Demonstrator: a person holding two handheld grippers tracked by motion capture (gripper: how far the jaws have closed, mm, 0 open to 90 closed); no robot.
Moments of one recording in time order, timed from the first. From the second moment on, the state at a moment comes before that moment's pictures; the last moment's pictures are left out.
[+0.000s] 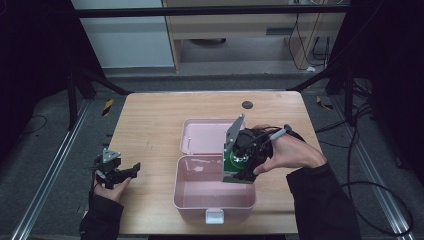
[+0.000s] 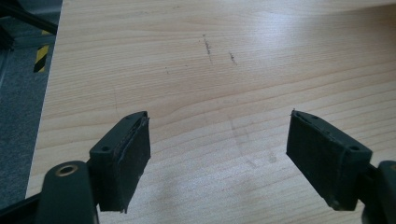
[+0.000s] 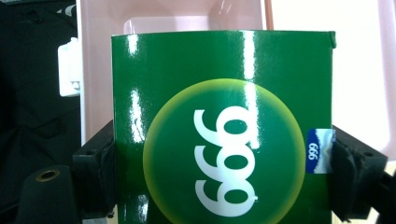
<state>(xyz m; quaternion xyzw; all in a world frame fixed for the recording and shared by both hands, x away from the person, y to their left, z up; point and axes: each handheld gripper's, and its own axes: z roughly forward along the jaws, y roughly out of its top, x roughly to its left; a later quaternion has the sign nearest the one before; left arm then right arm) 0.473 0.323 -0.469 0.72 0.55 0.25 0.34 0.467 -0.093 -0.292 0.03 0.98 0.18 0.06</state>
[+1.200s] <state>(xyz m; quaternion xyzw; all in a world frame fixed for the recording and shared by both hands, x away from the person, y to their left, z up) 0.473 0.324 -0.468 0.72 0.55 0.25 0.34 0.473 -0.080 -0.364 0.01 0.99 0.15 0.02</state>
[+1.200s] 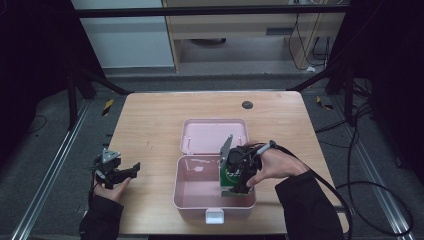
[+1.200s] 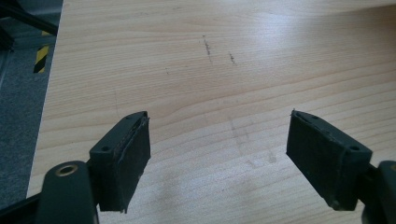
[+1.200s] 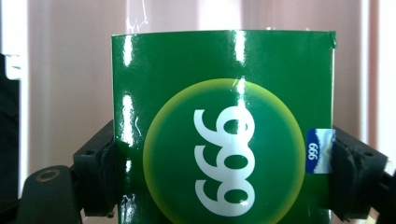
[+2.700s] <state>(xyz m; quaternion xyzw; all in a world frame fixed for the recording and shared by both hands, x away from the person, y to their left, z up) 0.473 0.323 -0.469 0.73 0.54 0.25 0.34 0.474 -0.101 -0.360 0.06 0.97 0.23 0.05</state>
